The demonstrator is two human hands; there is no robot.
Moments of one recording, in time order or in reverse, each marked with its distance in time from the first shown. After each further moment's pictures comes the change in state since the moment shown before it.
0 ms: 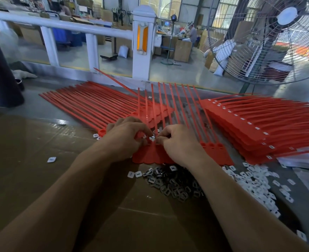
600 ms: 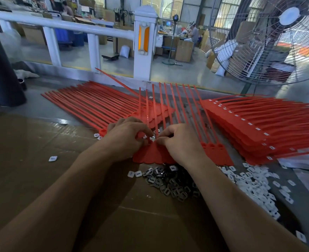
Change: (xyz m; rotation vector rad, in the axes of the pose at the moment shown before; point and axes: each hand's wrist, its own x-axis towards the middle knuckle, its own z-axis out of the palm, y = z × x) left_hand -0.001 0.002 0.001 0.000 0.005 -0.006; right_hand 0.000 0.004 0.002 0.089 0.073 0.016
